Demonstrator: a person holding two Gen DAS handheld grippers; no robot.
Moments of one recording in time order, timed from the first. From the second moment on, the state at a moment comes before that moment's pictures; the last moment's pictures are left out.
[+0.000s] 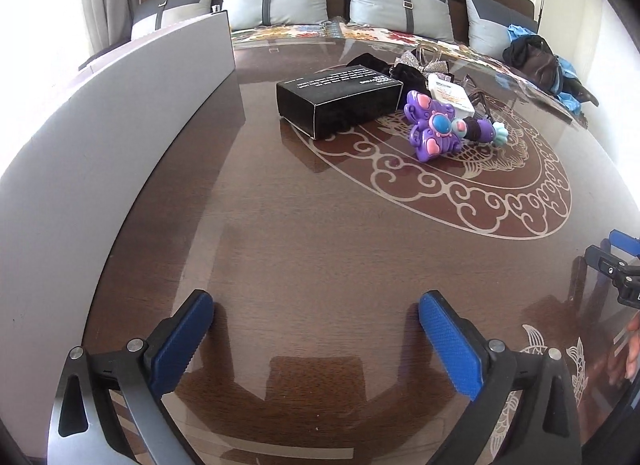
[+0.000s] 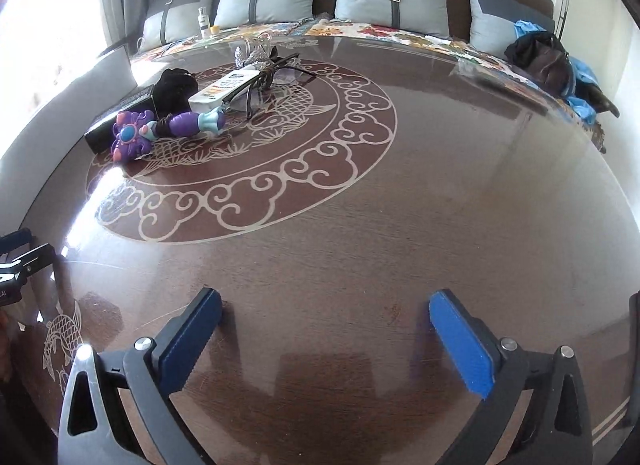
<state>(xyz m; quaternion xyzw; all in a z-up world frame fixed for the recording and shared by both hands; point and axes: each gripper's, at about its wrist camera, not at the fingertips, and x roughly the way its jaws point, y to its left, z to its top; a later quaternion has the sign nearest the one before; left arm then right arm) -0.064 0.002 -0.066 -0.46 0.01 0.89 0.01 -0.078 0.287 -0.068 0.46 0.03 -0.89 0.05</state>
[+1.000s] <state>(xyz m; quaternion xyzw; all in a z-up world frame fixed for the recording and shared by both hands) -0.070 0.003 -0.066 -0.46 0.01 0.89 0.01 -0.078 0.288 -0.068 0.46 0.03 -0.89 0.05</state>
